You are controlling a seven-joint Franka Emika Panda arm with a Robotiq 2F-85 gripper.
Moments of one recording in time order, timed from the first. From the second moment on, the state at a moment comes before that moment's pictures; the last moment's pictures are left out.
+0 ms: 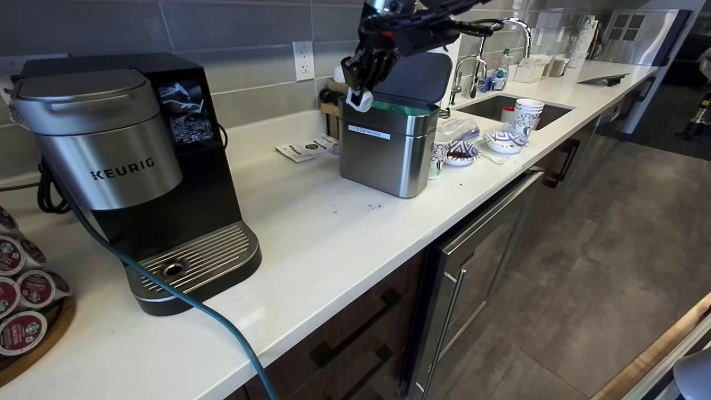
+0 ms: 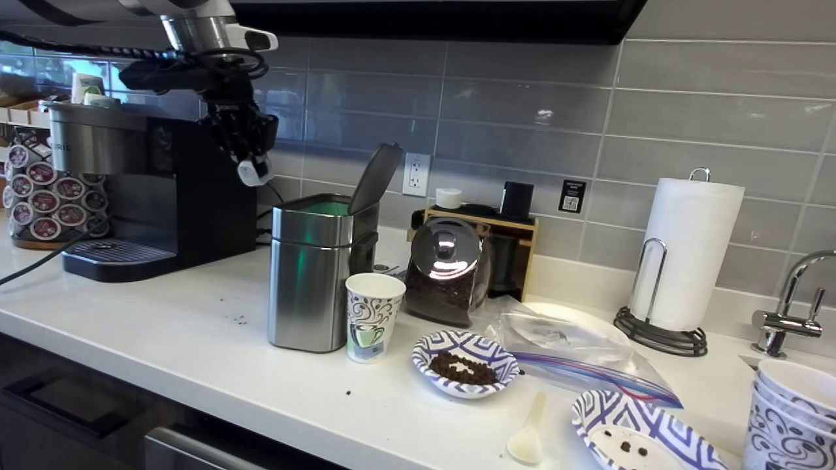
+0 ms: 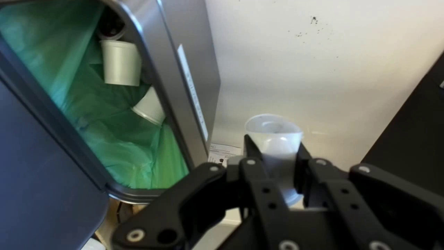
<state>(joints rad) 0.34 0.08 0.13 -1.95 -0.26 2.44 0.28</state>
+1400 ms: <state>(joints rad) 0.15 0.07 0.12 -1.95 -0.15 2.38 -0.06</state>
